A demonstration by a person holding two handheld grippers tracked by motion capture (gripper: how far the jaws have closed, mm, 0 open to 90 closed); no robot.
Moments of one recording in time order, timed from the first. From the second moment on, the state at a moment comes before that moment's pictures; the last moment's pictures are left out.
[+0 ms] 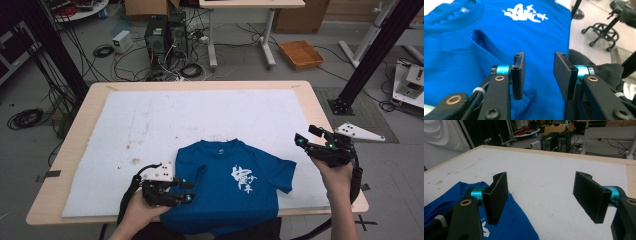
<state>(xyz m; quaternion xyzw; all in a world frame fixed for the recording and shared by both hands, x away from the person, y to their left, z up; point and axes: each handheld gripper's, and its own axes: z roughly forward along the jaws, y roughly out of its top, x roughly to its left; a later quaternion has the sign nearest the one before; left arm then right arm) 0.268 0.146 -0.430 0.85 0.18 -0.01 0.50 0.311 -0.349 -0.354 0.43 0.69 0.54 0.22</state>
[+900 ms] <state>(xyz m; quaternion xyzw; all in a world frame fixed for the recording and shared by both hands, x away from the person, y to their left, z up) 0.297 0.118 -0.437 0.86 0.24 -0.02 0.46 0.312 -0.351 -0.357 0.43 0.69 0.54 0.22</state>
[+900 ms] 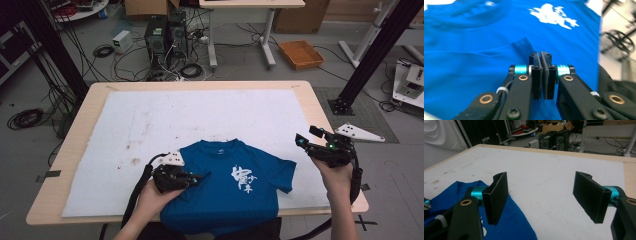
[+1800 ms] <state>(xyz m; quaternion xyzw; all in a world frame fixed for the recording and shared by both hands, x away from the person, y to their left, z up) 0.322 0.255 -0.418 0.70 0.42 0.17 0.55 0.312 -0.364 -0.434 0.54 0.70 0.46 0.13</state>
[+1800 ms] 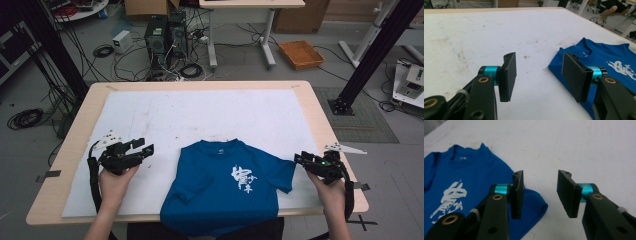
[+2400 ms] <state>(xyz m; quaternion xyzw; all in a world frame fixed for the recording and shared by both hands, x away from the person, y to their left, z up) 0.324 0.255 -0.423 0.70 0.42 0.15 0.55 0.301 -0.345 -0.417 0.52 0.71 0.46 0.11</state>
